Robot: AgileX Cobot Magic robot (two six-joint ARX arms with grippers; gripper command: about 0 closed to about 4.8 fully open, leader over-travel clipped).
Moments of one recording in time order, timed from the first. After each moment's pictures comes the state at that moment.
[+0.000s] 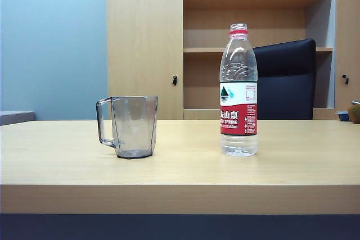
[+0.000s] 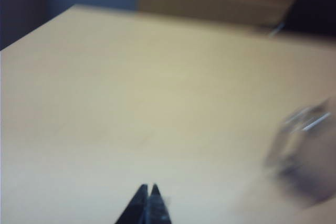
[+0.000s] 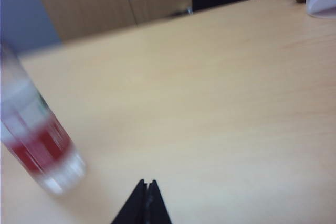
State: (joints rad) left arm 0.00 0.00 0.11 -0.15 0.02 -0.13; right arm -0.05 0.00 0.03 -0.07 -0.05 0.29
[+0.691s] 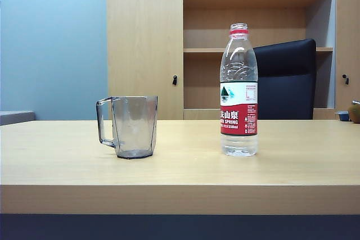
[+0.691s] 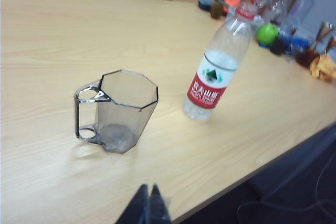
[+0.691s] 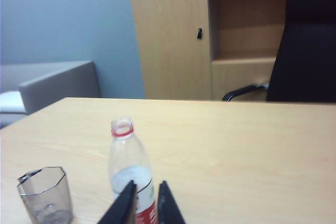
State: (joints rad) left arm 0.00 0.34 0.36 -0.22 0.68 -0.13; right arm -0.05 0.15 0.46 -0.15 -0.32 0.13
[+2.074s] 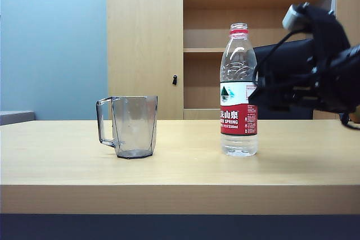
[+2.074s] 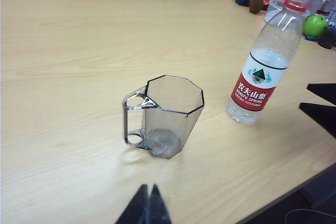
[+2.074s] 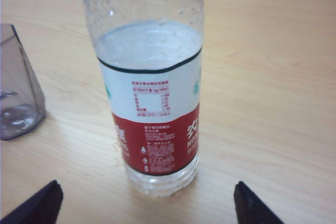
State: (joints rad) left arm 0.00 0.41 0.36 -0.17 0.56 -0.04; right arm 0.41 1.47 0.28 1.03 0.03 0.01
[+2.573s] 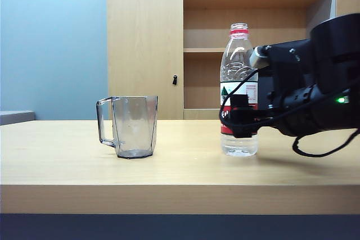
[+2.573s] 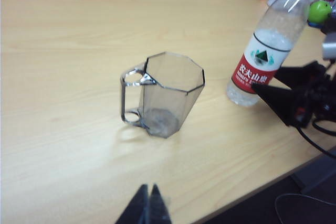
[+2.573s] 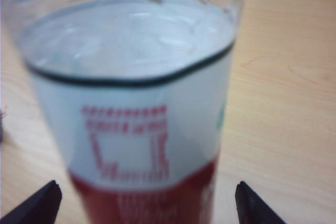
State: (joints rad) left arm 0.00 0.41 0.36 -0.24 0.56 -0.04; right arm 0.41 1.90 0.49 1.28 0.02 -0.01
